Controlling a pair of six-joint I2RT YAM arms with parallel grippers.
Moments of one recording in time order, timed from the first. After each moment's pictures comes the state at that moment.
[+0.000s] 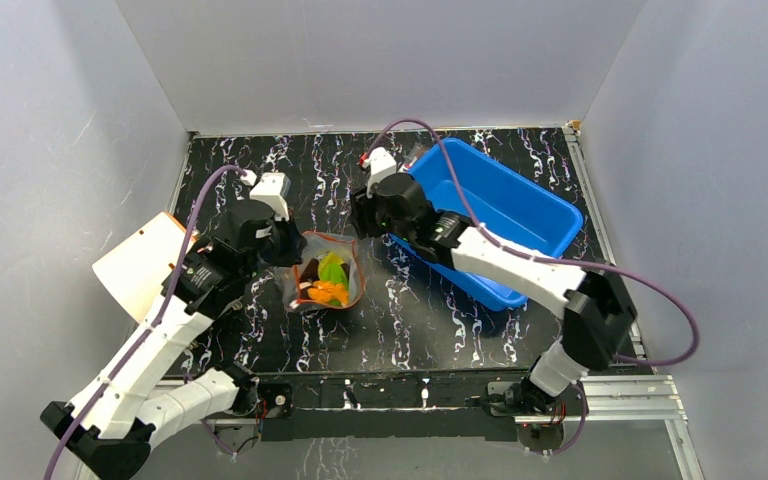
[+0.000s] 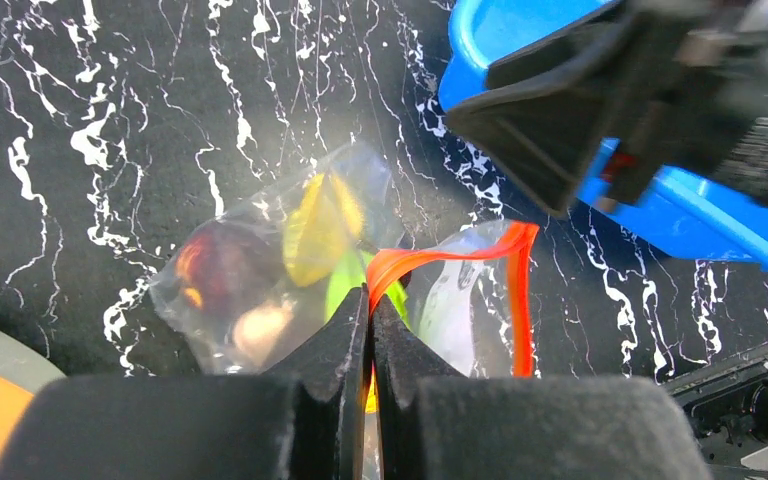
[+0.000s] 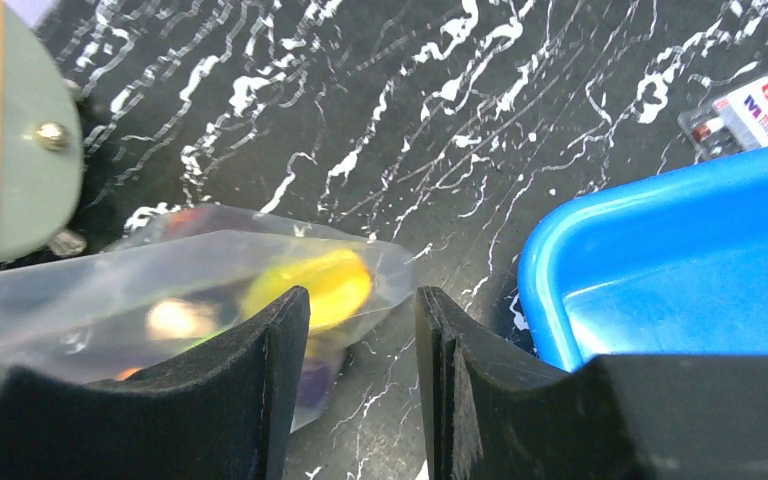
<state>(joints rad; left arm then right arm) -0.59 0.91 1.07 -0.75 -0.18 -0.38 0.86 1.59 1.29 -0.12 0.14 0.24</state>
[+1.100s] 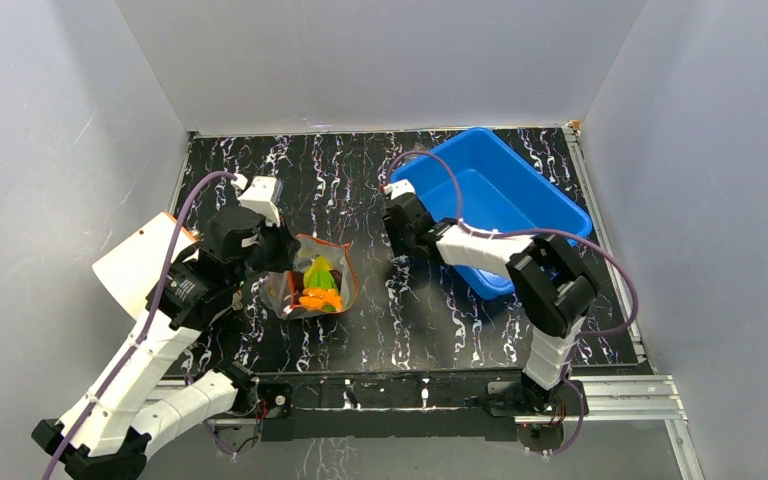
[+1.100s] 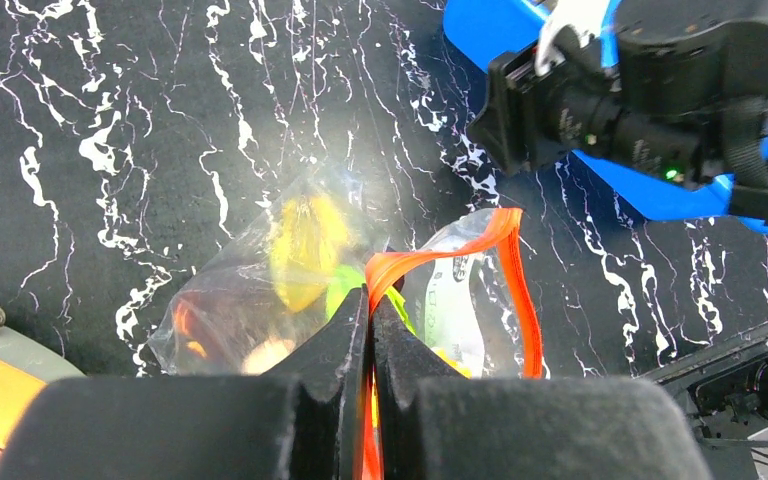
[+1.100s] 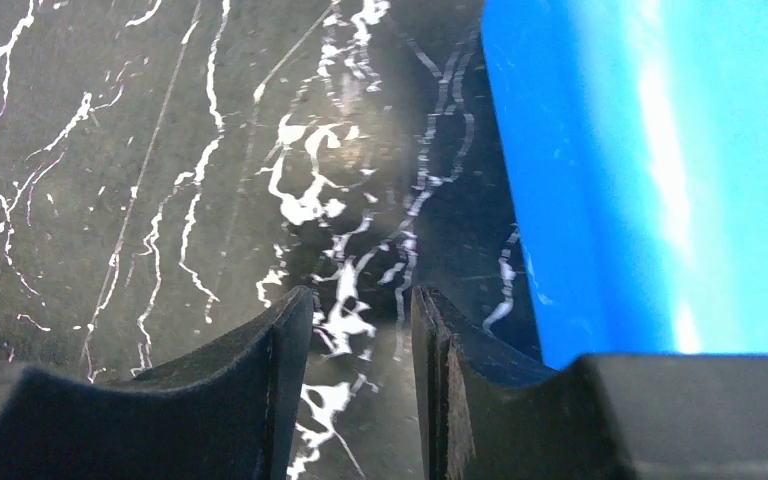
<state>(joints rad) -0.59 0.84 1.08 -0.79 -0.16 -0.34 0.72 1.84 1.15 -0.14 0.28 0.21</state>
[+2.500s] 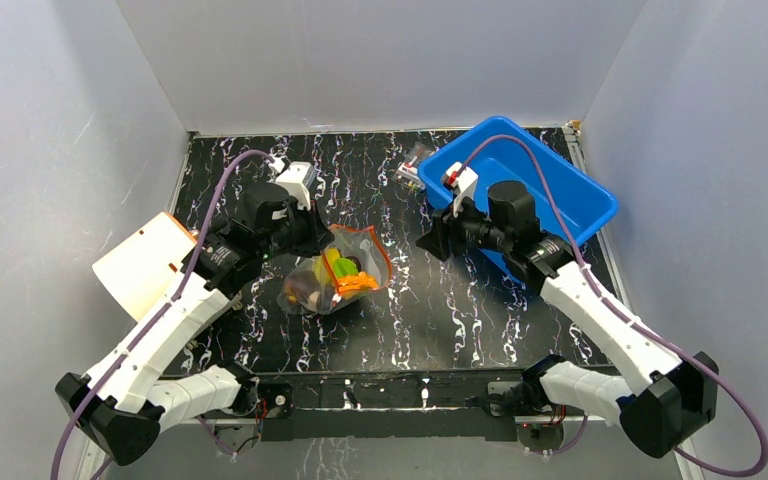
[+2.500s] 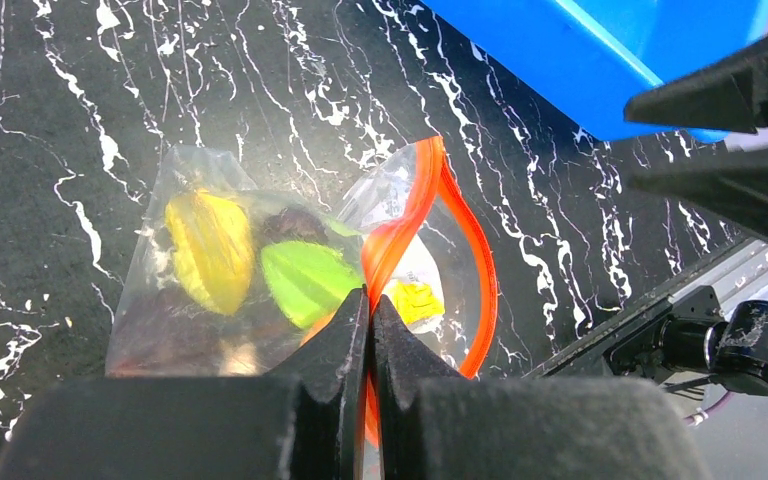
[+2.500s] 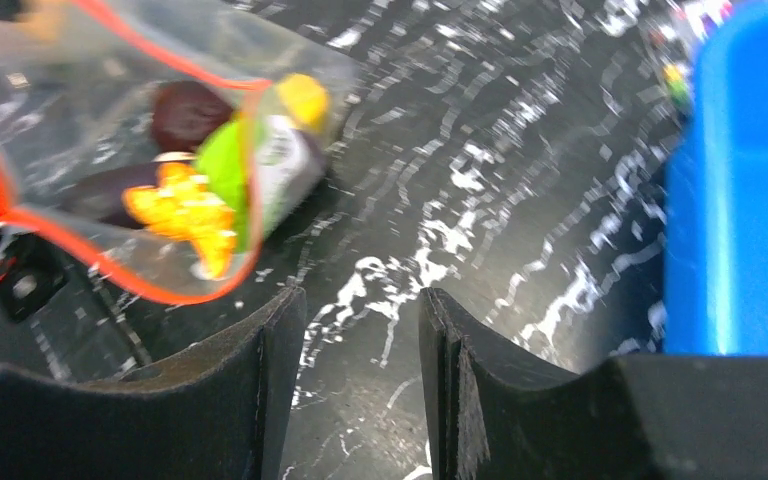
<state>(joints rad) -0.59 1.03 1.11 -0.66 0.05 -0.39 0.49 1.10 0.96 -0.30 -0.39 0.03</state>
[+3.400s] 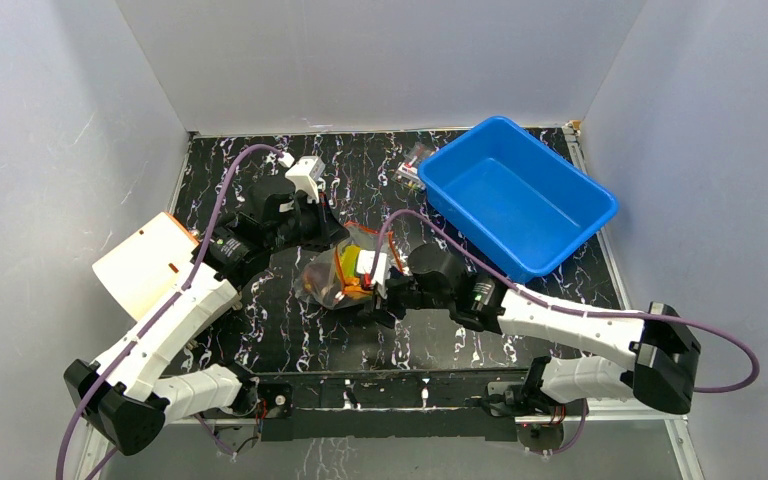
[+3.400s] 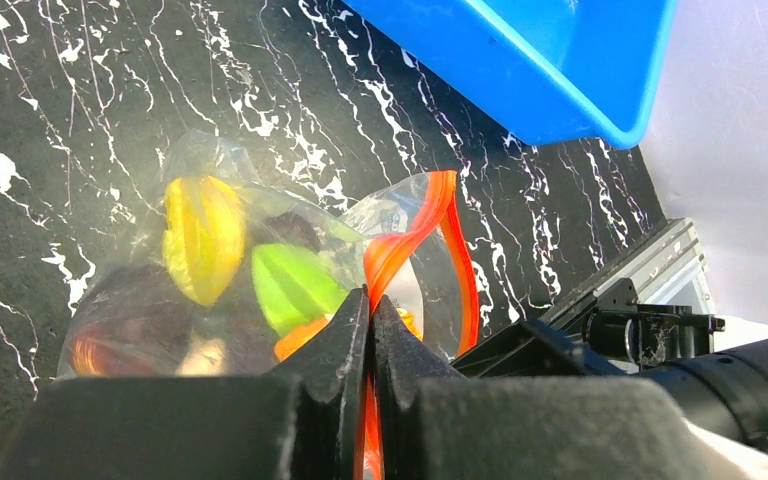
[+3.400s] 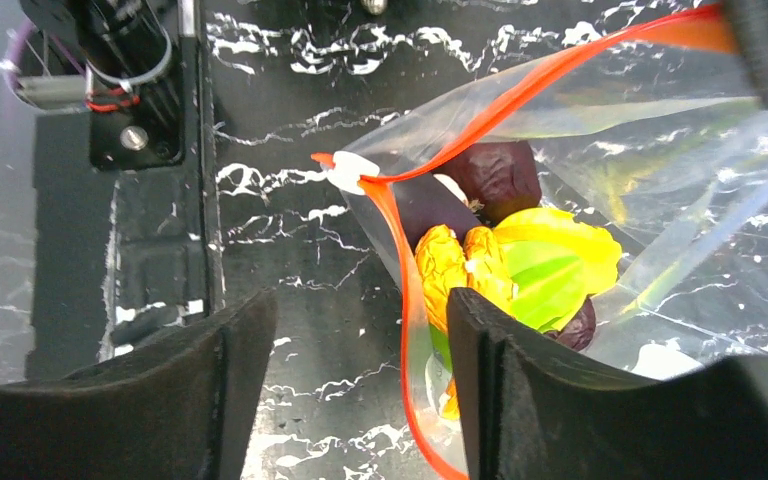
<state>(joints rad) -0.59 1.10 1.13 -0.58 0.16 -0.46 1.05 1.19 0.82 -0.02 -0.29 -0.25</state>
